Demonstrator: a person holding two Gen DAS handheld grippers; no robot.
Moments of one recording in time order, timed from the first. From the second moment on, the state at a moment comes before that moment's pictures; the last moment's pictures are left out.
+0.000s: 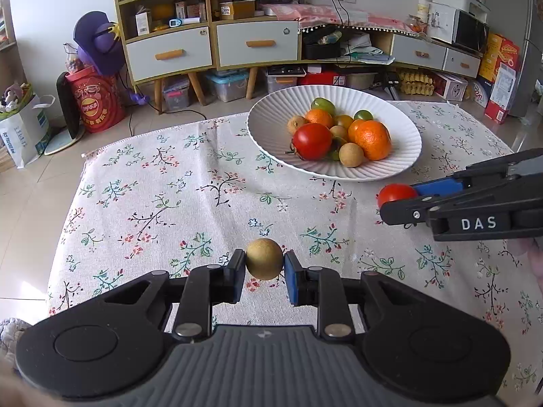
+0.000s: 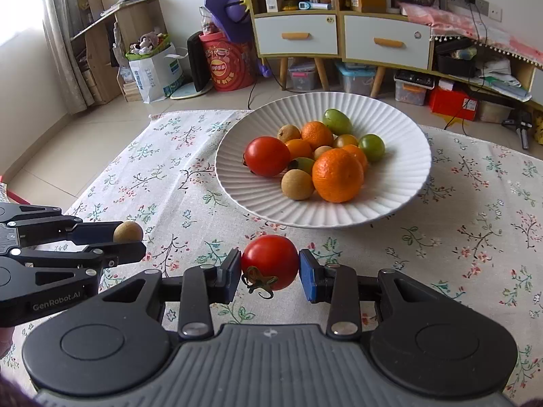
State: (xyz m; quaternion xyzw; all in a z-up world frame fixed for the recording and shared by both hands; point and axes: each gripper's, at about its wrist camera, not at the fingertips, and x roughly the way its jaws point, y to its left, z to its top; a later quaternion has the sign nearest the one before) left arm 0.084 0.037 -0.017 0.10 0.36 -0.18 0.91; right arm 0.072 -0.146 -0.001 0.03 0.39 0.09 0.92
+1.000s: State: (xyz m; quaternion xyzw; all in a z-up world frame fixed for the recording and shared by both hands) left arm 0.107 -0.016 -0.006 0.04 0.33 -0.22 0.92; right arm 0.081 -0.198 0.015 0.11 0.33 0.03 0.94
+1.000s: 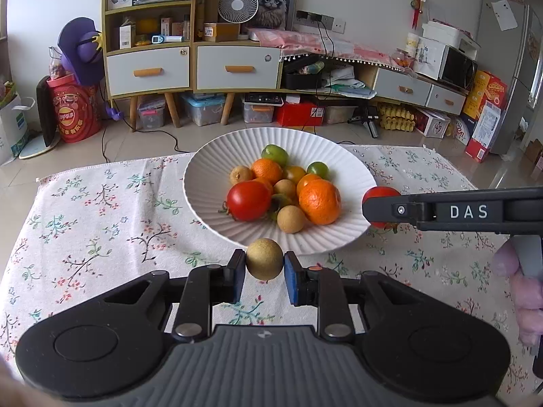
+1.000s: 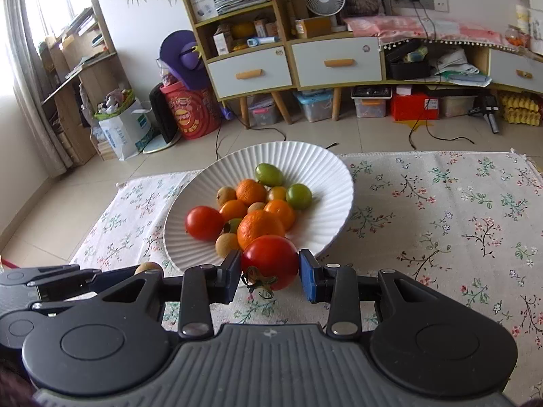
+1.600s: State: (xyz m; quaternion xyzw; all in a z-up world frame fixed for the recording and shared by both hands) left arm 0.128 -0.040 -0.015 0.06 0.32 -0.21 0.92; right arm 0.098 -0.211 0.004 0.13 0.32 0.02 0.94
